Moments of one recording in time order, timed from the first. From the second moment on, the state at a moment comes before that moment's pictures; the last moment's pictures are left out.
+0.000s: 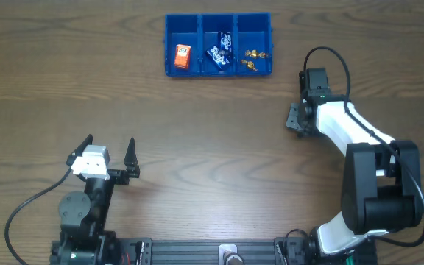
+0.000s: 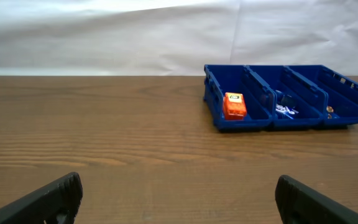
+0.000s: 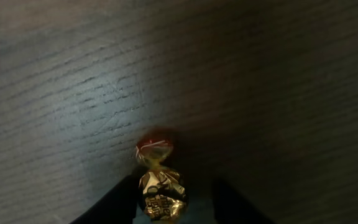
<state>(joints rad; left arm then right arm) -0.09 0.02 0.02 -0.12 0.04 -0.04 0.06 1.76 0.95 -0.51 0.12 0.33</state>
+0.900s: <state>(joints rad) -0.09 0.02 0.02 -0.12 0.04 -0.04 0.39 1.71 1.66 -0.65 0.22 0.23</state>
